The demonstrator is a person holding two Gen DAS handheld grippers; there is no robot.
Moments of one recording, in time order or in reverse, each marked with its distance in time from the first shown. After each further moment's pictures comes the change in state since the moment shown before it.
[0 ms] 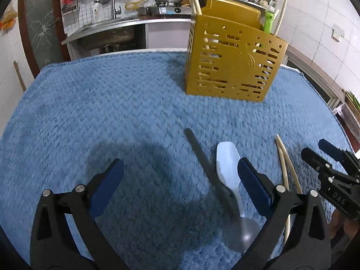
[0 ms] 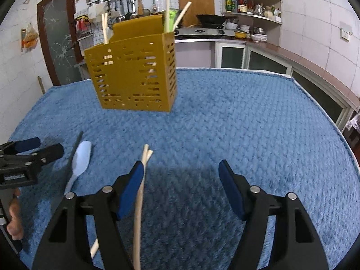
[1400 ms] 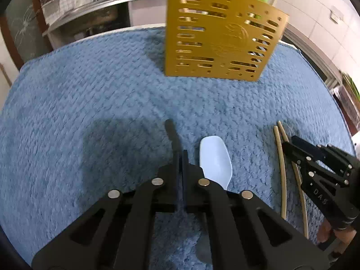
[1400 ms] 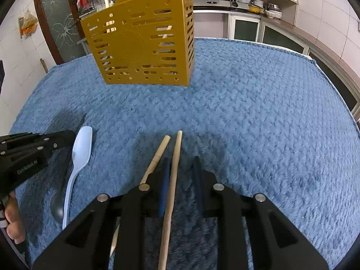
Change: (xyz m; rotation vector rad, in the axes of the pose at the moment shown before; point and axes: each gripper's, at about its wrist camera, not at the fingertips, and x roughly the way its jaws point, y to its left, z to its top) left arm 0.029 -0.018 0.018 0.050 0.184 -0.038; right arm 0.036 0.016 0.012 -0.008 0.188 0.040
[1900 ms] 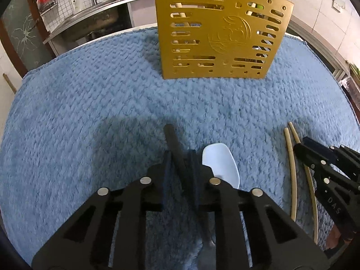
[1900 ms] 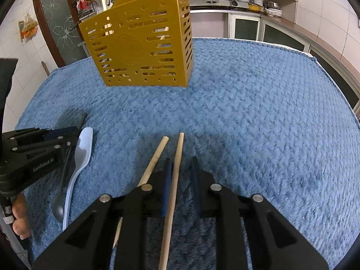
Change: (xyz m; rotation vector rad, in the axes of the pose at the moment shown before) left arm 0.017 -0.015 0.010 0.065 0.009 0.070; right arm 0.000 -0.005 0.002 0.015 0.000 0.016
